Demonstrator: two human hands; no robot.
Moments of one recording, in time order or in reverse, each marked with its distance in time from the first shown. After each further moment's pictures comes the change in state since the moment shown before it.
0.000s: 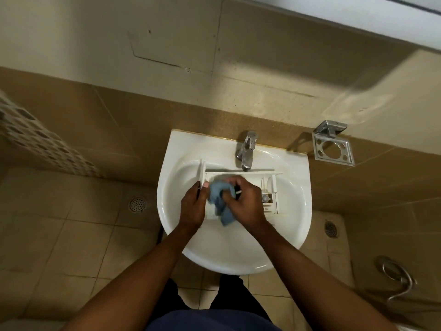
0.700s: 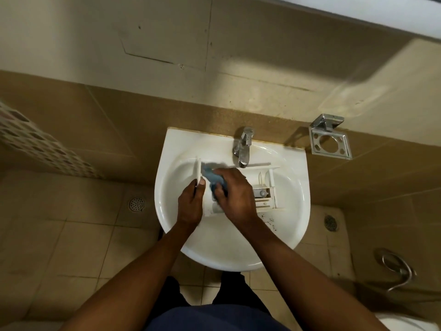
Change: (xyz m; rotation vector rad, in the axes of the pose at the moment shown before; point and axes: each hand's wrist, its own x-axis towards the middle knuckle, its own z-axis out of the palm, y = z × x) left_hand 0.002 -0.008 -0.001 0.068 0.027 0.033; right_hand 0.001 -0.014 0.013 -0.273 0.006 -0.164
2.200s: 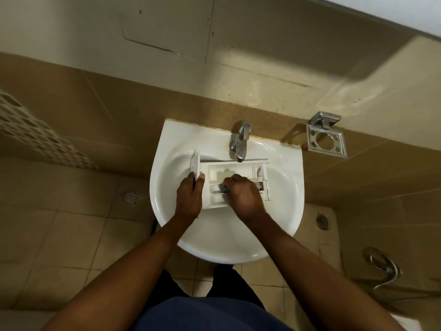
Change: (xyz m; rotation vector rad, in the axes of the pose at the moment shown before) left_hand -0.001 -0.002 0.010 0.024 0.032 -0.001; right_hand -0.006 0.022 -0.019 -0.381 -0.356 0.040
